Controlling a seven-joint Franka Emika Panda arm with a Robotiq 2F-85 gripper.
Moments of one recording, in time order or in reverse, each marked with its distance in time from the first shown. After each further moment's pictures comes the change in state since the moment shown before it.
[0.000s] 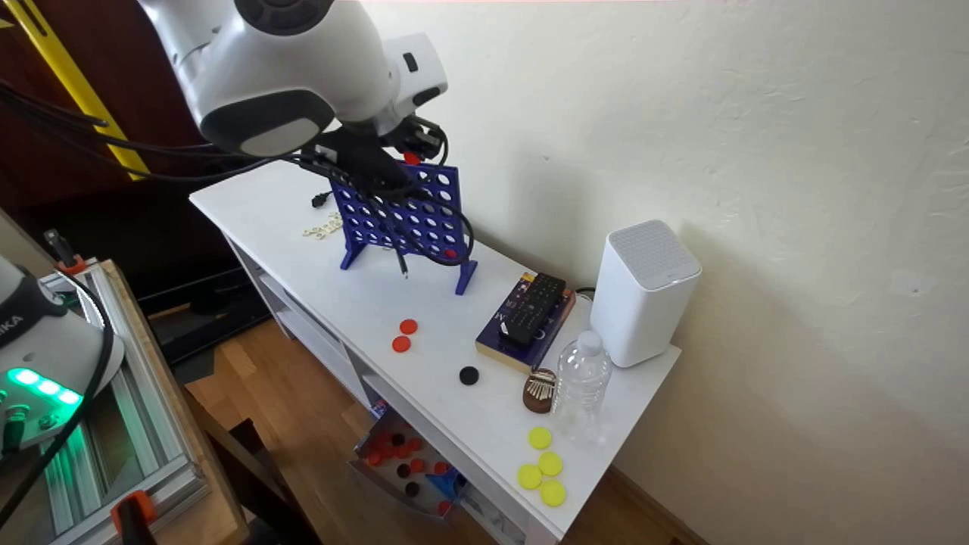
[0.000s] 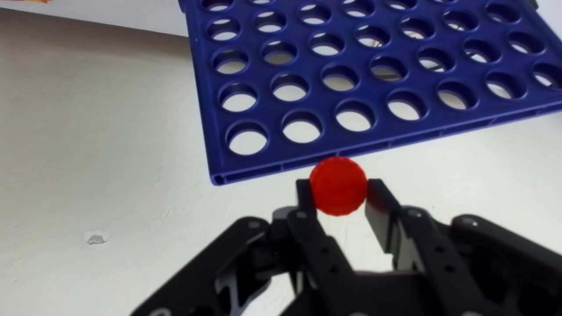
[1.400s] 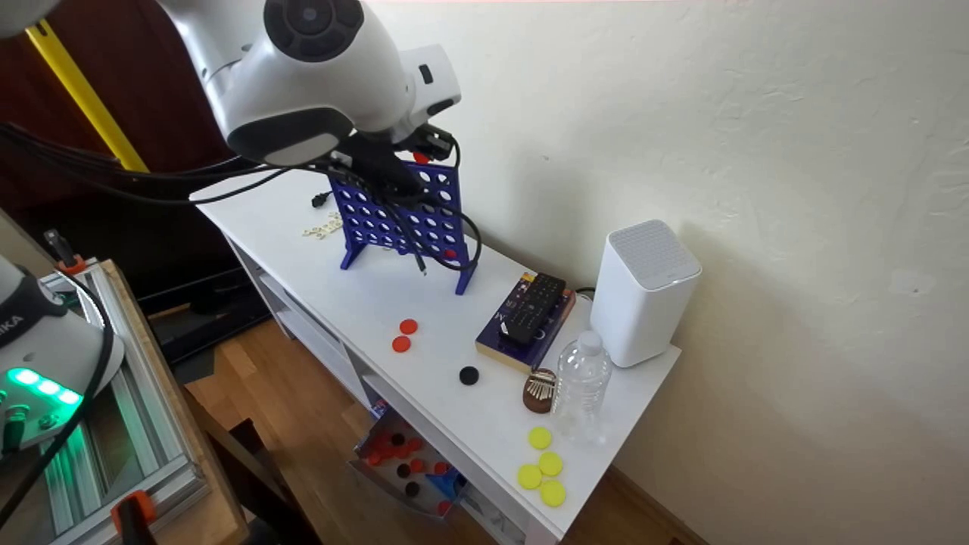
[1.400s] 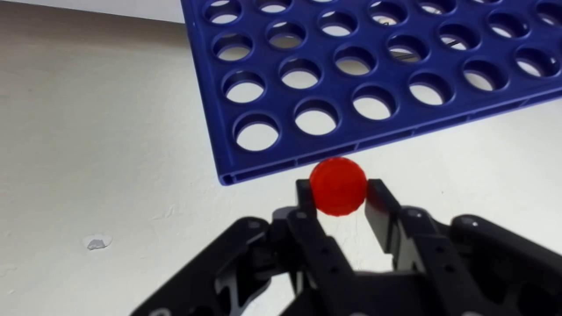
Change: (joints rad) arm 0.073 0.064 -0.063 0.051 0.000 0.019 0.000
